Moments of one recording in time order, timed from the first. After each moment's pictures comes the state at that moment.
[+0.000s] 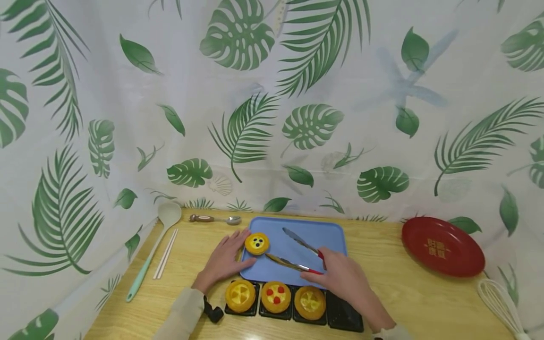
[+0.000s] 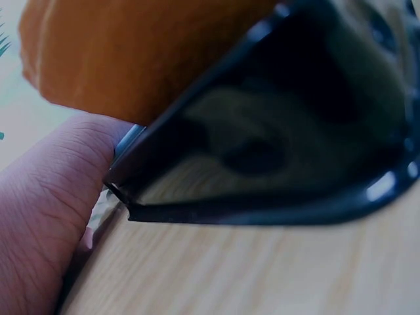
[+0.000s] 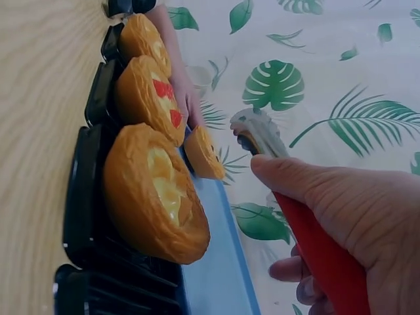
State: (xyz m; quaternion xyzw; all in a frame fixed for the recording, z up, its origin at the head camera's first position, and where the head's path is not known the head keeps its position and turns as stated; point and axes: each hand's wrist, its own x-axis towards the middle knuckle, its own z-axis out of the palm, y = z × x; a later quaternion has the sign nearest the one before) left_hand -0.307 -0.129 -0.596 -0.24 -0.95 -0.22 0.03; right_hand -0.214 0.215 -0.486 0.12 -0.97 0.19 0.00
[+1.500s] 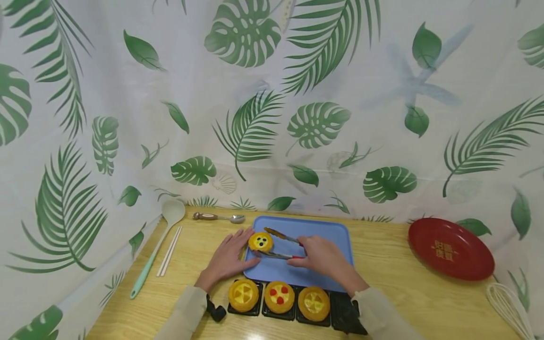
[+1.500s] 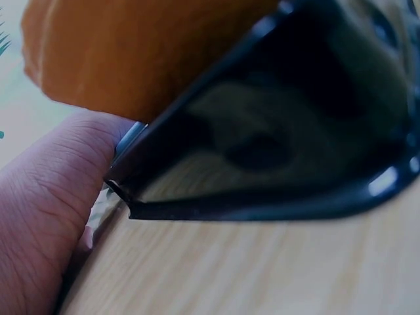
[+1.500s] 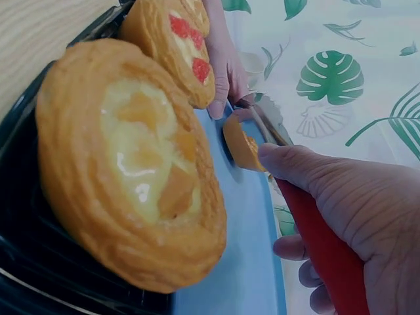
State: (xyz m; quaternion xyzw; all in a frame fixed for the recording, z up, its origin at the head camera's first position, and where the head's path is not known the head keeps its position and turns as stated) left_hand -0.312 -0.130 -0.602 -0.23 -0.95 -0.21 0.03; right_hand -0.283 0.180 -0.508 0.23 -0.96 0.16 -0.01
